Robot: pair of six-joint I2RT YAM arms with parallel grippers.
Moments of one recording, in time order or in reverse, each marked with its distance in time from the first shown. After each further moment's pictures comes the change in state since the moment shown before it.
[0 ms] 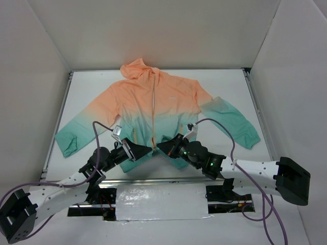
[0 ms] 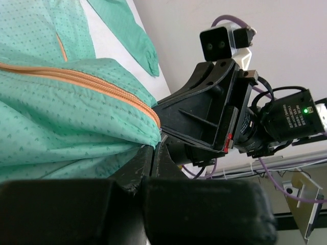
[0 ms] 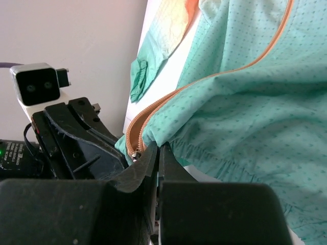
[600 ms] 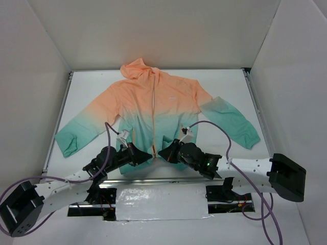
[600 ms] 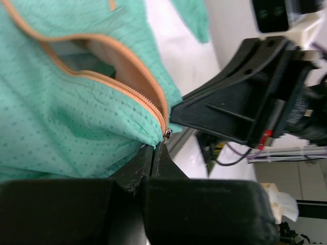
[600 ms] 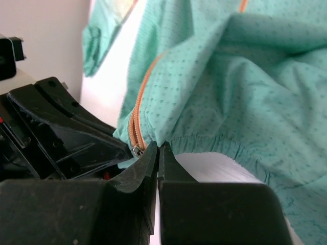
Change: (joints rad) left arm -0.005 0.092 -0.013 -0.089 0.036 0.122; right arm 0.010 0.059 0.002 -0.119 -0.038 -0.036
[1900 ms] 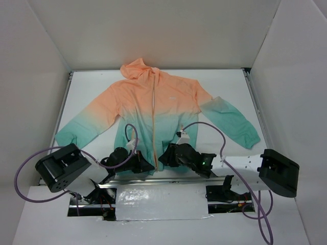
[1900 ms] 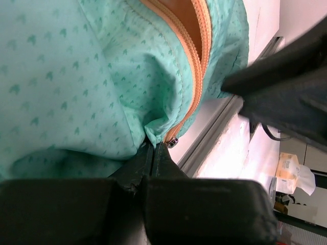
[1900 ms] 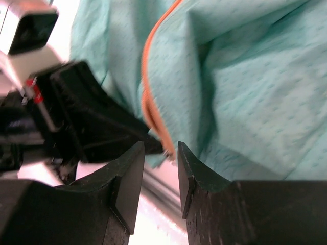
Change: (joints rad) left arm -0.006 0.659 -0.039 0.415 0.122 0.008; right arm 0.001 0.127 0.018 -0.078 -0.061 -0.080
